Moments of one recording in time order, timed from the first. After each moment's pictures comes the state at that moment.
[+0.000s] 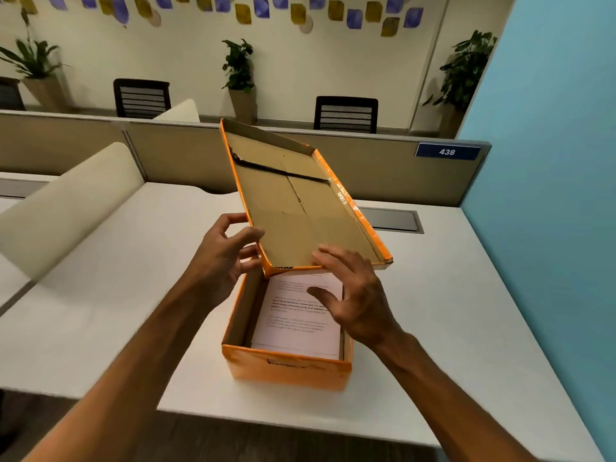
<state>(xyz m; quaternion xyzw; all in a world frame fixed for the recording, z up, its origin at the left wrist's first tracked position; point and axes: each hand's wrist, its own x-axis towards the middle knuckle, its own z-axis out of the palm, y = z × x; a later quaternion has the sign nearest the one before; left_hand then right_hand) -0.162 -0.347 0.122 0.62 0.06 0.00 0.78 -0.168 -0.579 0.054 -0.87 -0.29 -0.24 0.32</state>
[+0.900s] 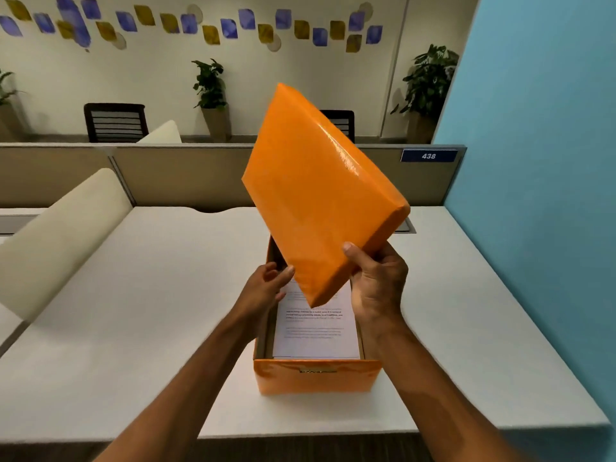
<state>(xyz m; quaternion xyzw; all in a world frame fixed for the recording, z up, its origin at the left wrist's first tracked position) -0.152 -0.323 0.052 0.70 0.07 -0.13 0.70 -0.176 -0.507 0.094 -0.55 0.09 -0.20 0.81</state>
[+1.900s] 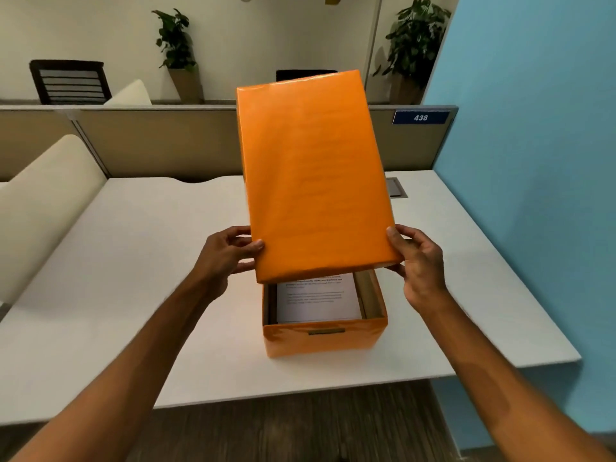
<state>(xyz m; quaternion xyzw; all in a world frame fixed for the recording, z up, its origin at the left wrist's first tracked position) -0.132 -0.250 0.053 0.73 0.03 -0.10 0.67 -0.192 -0.565 0.053 -0.65 0.17 -0.15 0.73</state>
